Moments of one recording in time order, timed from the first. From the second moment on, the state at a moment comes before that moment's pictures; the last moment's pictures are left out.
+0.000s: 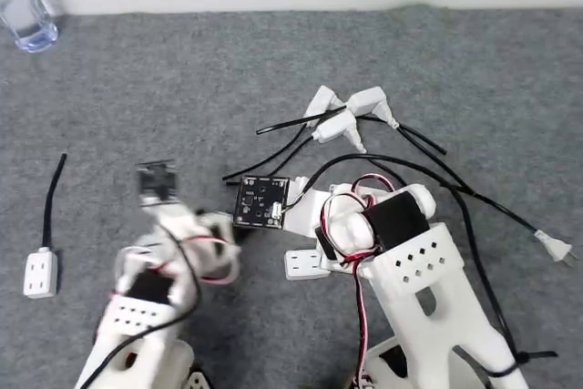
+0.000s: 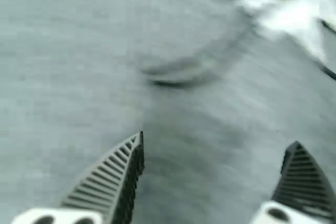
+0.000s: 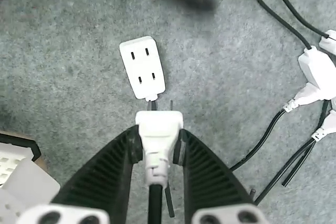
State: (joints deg) left arm 2.9 -56.2 85.5 29.8 22.0; right arm -29.8 -36.8 26.2 91.7 53.8
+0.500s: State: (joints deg) left arm -30.9 -56.3 89.0 29.8 15.9; right arm -29.8 -15.2 26.2 83.3 56.8
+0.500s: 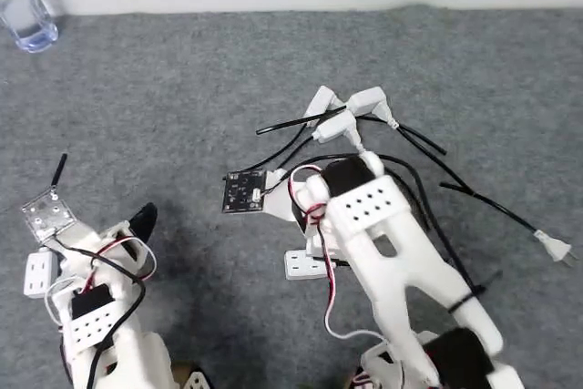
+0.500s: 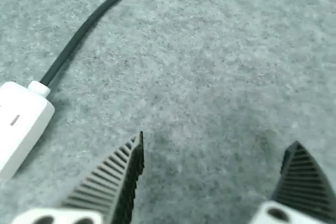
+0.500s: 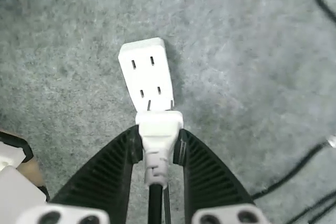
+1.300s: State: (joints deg) left arm -31.0 -56.3 89.0 29.8 15.9; right arm -38.9 -11.2 26.2 80.5 61.0
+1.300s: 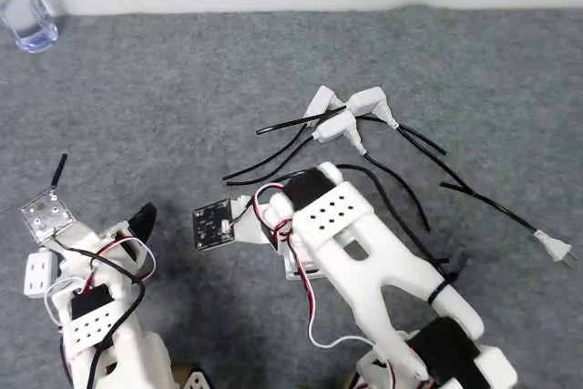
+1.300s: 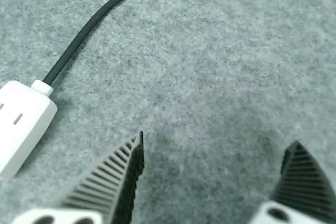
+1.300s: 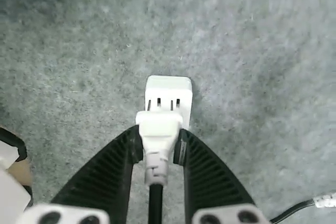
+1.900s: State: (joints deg) left arm -31.0 -56.3 89.0 29.8 15.9; right arm -36.0 -5.6 23.0 79.6 63.1
